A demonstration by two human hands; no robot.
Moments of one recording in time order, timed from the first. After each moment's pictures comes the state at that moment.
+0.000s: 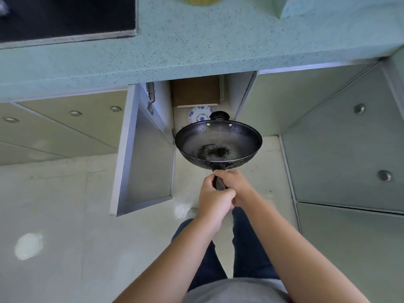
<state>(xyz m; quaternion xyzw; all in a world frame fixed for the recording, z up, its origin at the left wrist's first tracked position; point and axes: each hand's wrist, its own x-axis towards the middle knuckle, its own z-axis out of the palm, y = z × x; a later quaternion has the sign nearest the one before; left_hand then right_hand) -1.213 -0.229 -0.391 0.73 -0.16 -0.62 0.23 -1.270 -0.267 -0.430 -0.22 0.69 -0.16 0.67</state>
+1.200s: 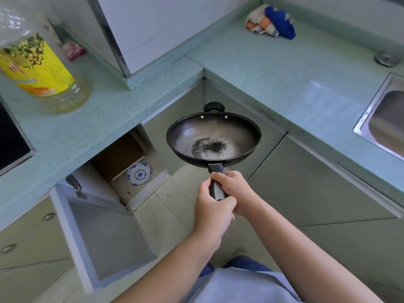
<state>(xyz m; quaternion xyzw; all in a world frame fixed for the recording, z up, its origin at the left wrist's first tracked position) -1.294 -0.145 -0.240 0.58 -0.46 -0.66 0.12 -1.377 -0.150 -0.276 -0.11 0.72 -0.44 0.52</state>
